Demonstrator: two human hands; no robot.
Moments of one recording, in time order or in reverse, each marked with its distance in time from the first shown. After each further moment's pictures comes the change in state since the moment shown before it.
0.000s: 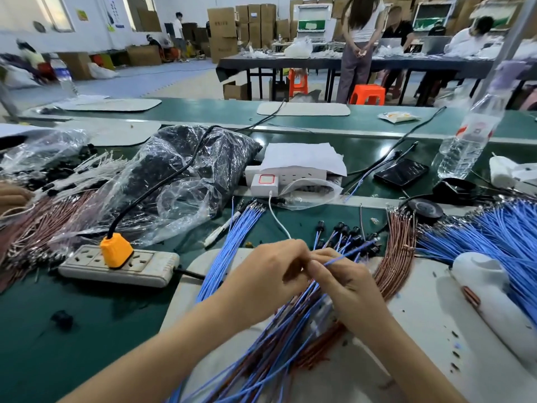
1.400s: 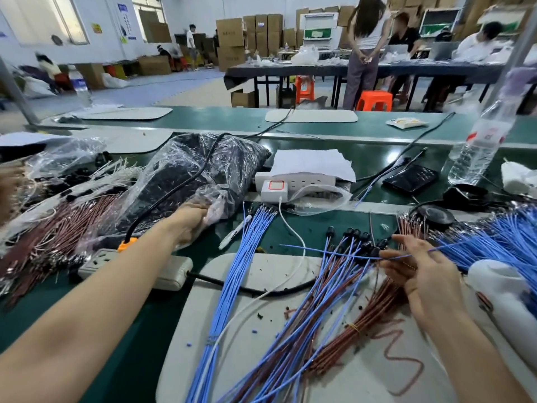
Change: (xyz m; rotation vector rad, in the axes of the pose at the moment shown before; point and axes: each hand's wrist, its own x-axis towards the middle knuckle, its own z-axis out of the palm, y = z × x) left_hand 0.030 -0.191 -0.084 -0.457 0.294 -1.191; right_hand 0.013 0.014 -0.068 0.490 0.604 0.419
